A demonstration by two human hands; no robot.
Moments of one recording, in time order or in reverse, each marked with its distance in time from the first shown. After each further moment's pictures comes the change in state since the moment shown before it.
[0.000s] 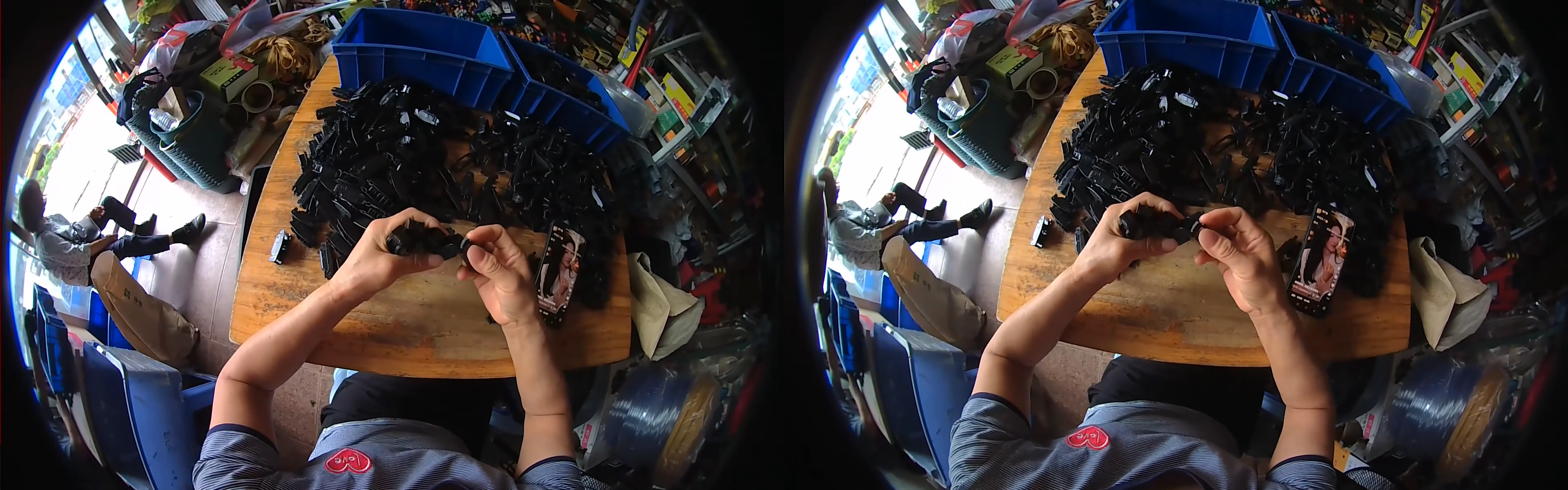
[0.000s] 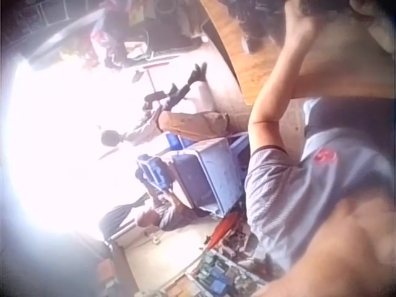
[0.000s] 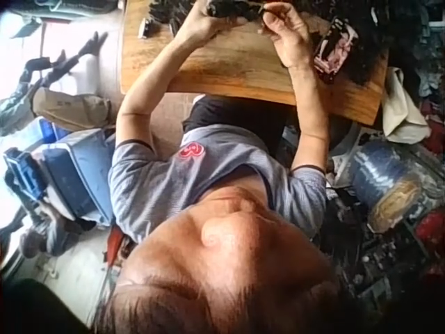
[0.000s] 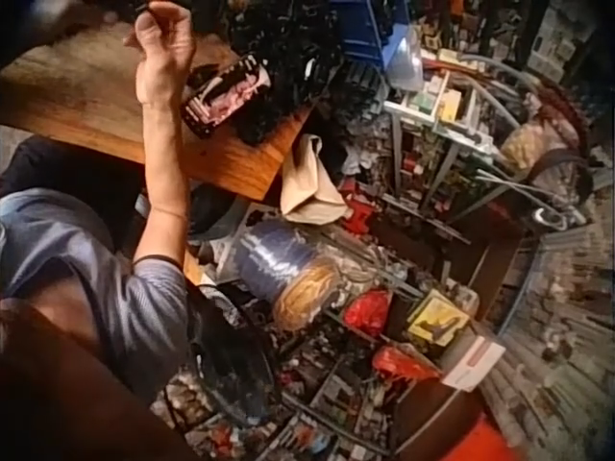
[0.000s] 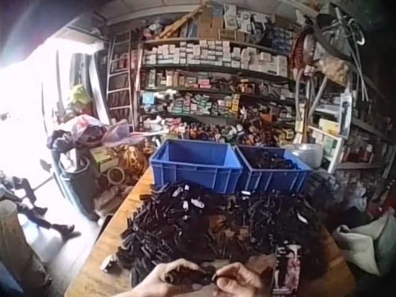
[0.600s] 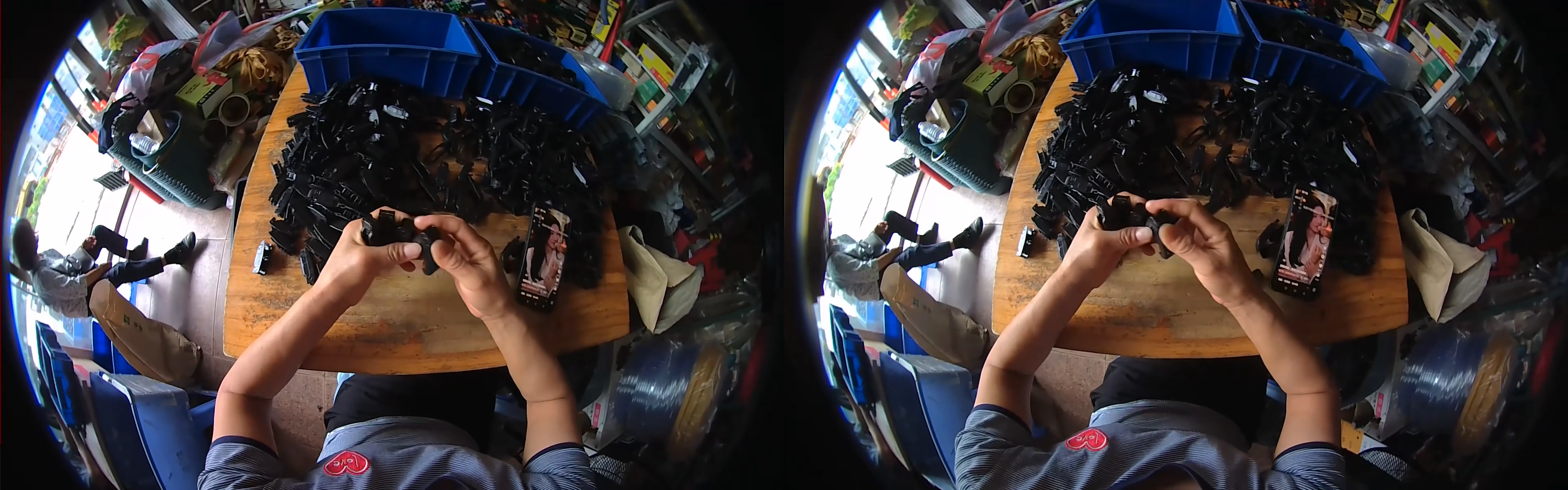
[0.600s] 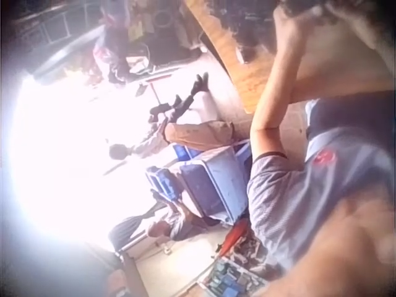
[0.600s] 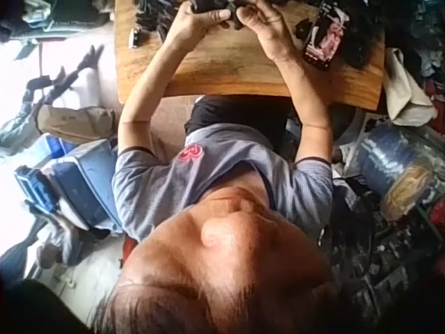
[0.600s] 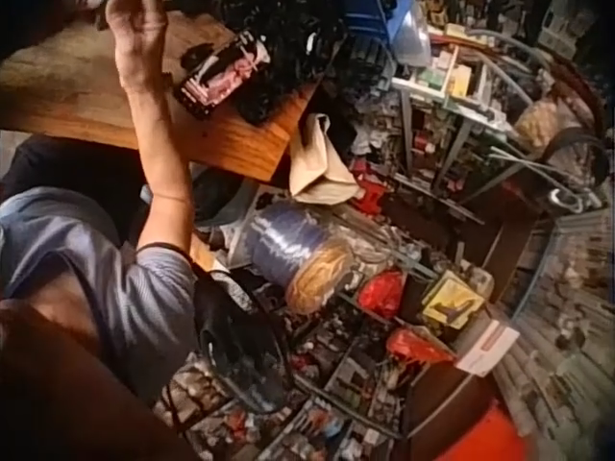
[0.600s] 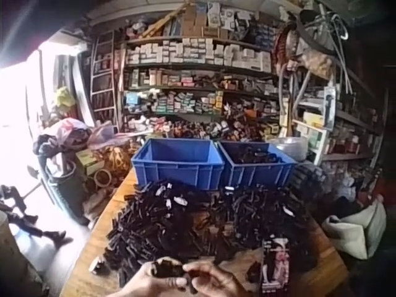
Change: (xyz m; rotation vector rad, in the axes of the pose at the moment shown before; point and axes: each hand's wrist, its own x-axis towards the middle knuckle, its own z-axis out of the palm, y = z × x) left_hand 0.004 -0.017 0.003 -0.337 0.026 -0.083; right_hand 0.002 0.005 0.009 -0.347 -0.155 -0.076
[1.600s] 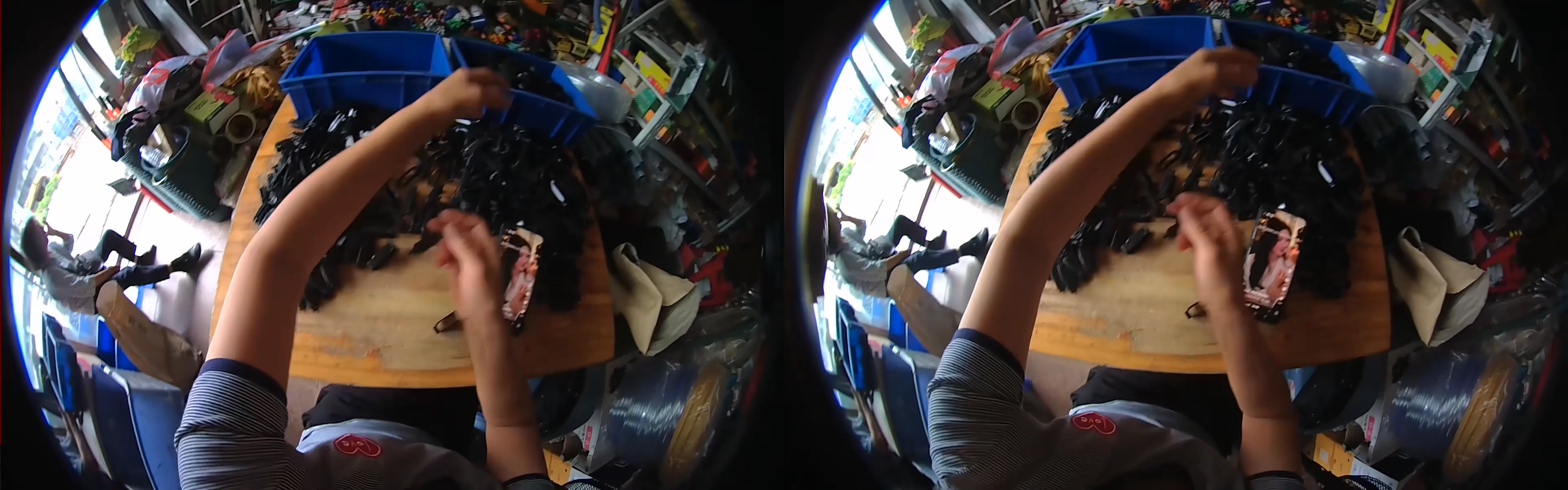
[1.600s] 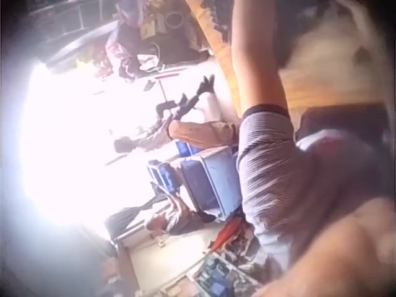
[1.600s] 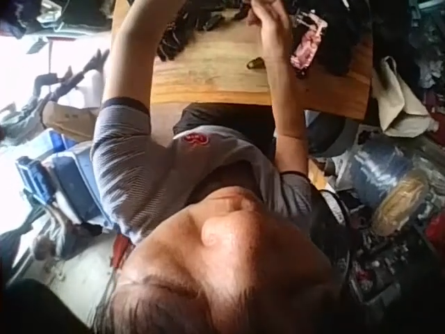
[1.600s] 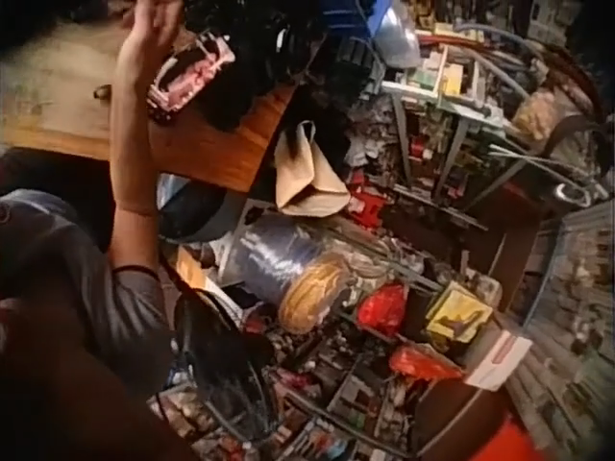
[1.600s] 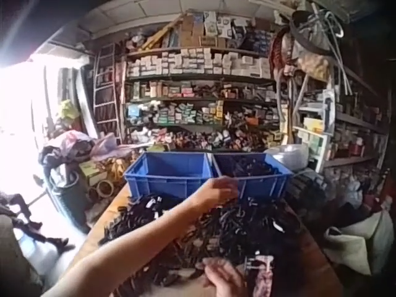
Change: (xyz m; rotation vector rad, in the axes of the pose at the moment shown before) left_hand 0.239 0.085 0.103 0.622 -0.310 0.374; right_hand 0.004 -0.026 -0.037 0.158 0.523 0.010
